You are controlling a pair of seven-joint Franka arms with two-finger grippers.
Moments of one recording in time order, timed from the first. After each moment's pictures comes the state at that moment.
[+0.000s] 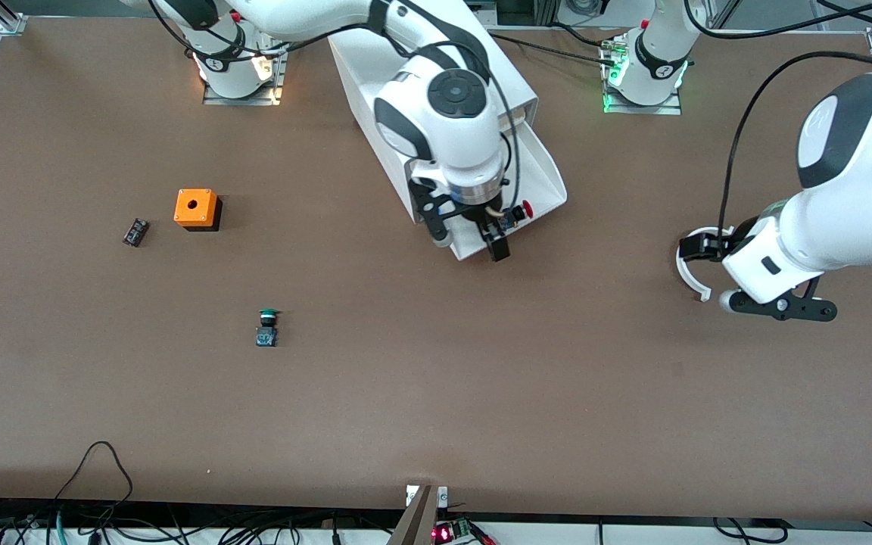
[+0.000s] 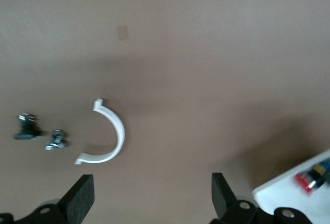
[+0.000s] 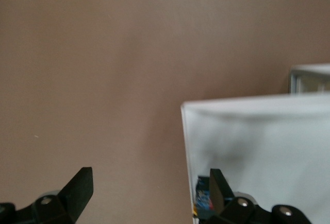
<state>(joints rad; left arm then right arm) 0.10 0.44 -0.34 -1.28 0.11 1.49 -0.23 0.68 0.78 0.22 -1.00 -0.13 1.99 2.00</state>
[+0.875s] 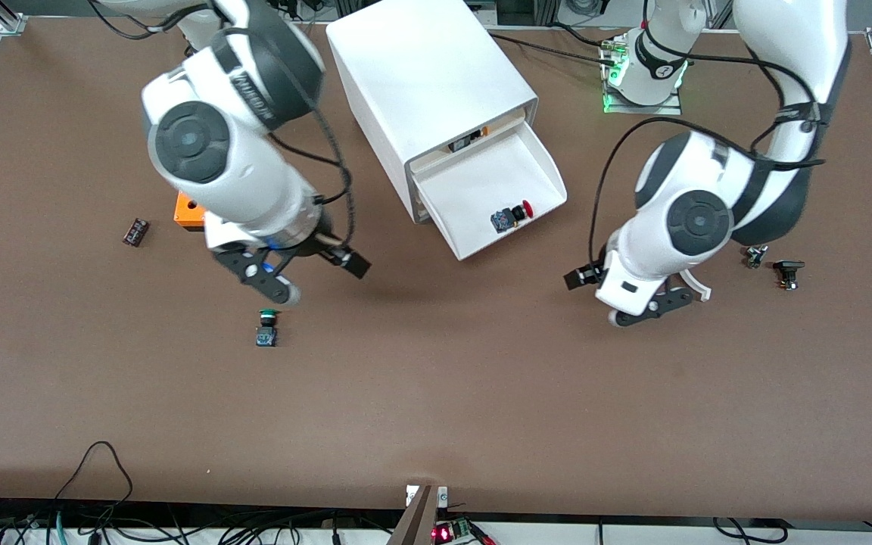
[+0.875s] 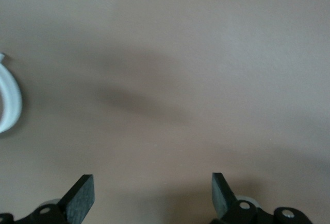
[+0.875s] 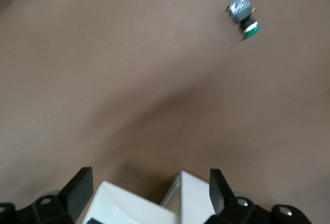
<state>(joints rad) -0.02 0.46 -0.40 -1.64 0.10 1.94 -0.80 0.33 0.60 0.22 -1.01 0.02 1.60 1.07</state>
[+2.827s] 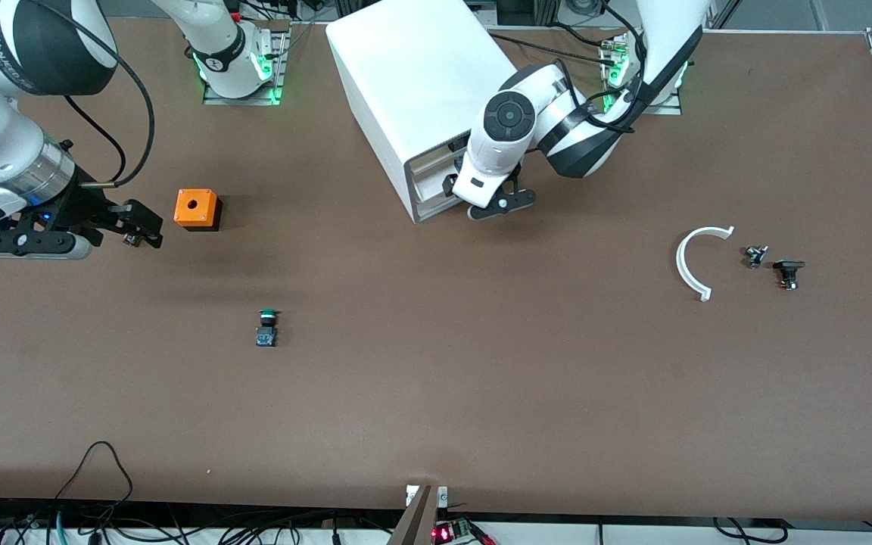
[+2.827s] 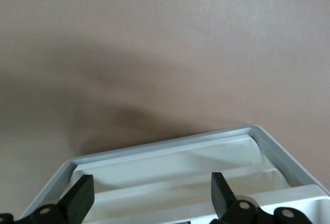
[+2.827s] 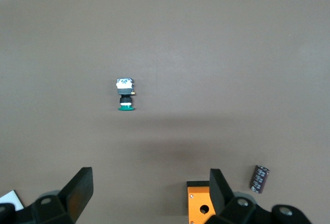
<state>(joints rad) -0.07 0.44 -0.76 -1.96 0.09 2.18 -1.19 0.01 0.07 0.11 -1.75 -0.02 1.90 0.14</state>
